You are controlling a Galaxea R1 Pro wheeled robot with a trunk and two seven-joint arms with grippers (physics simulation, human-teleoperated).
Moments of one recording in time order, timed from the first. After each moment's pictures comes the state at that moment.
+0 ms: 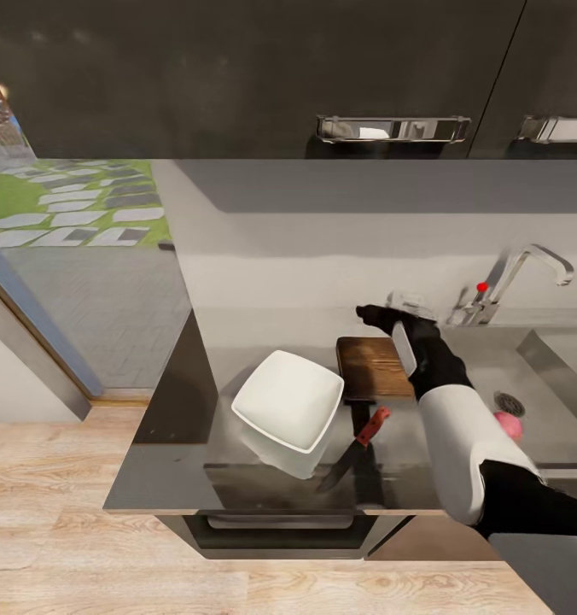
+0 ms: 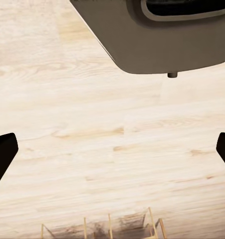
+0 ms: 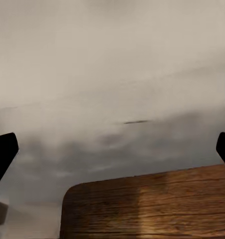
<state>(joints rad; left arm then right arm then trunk) 0.44 0.00 -0.22 -0.50 0.10 0.06 0.00 -1.15 0.08 -0.23 -0.72 0.03 0.44 0.02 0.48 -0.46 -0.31</state>
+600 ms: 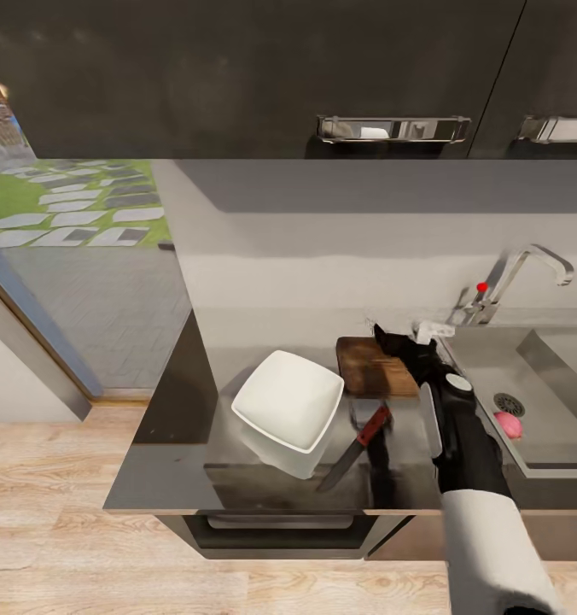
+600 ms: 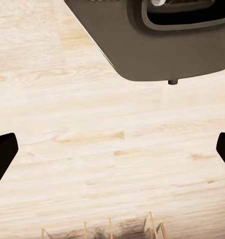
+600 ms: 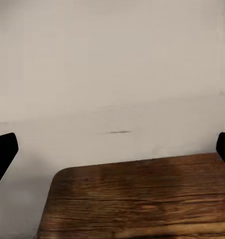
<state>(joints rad) 0.43 0.00 -0.22 -0.50 0.10 0.06 0.00 -0.74 0.09 -0.23 -1.26 0.05 0.31 0.17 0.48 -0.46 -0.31</state>
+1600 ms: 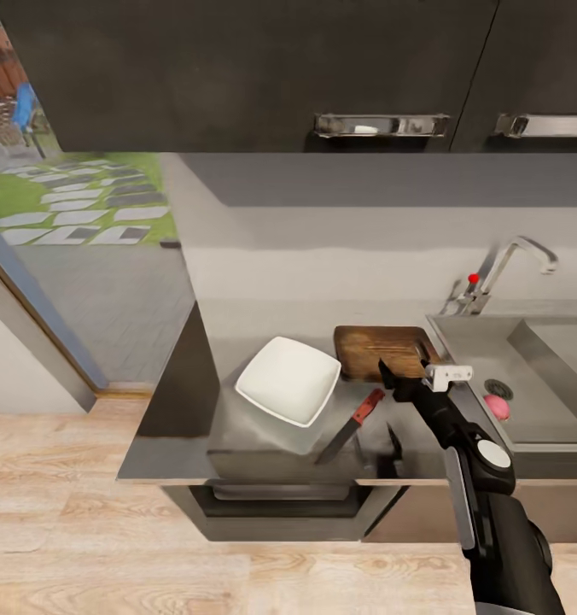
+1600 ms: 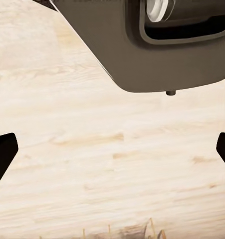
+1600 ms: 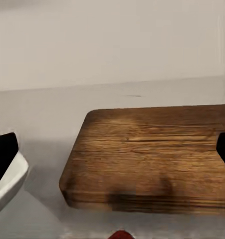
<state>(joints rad) 0.42 0.00 -0.22 -0.52 0.10 0.05 0.00 -0.42 0.09 -0.24 -1.57 0.05 0.25 0.34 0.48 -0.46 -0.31</state>
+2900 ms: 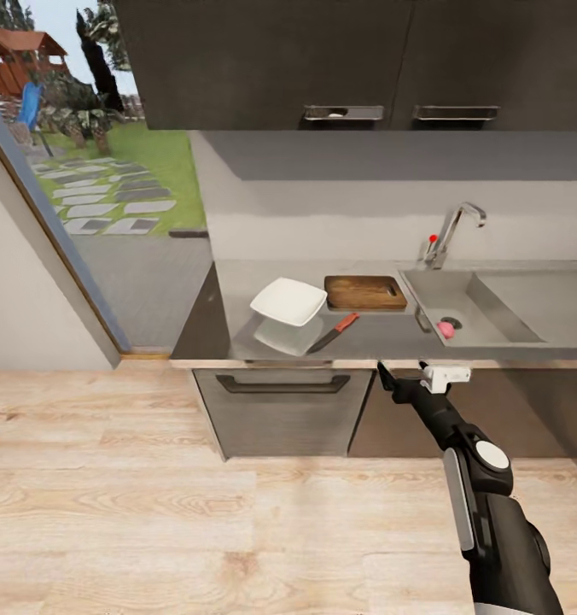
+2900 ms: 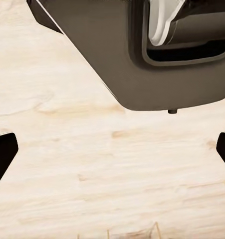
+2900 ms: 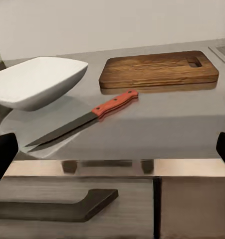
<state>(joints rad) 0.42 0.00 -0.21 -0.53 0.10 -0.02 0.00 -0.41 0.09 -0.24 -1.56 0.05 0.24 0.34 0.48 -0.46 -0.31</state>
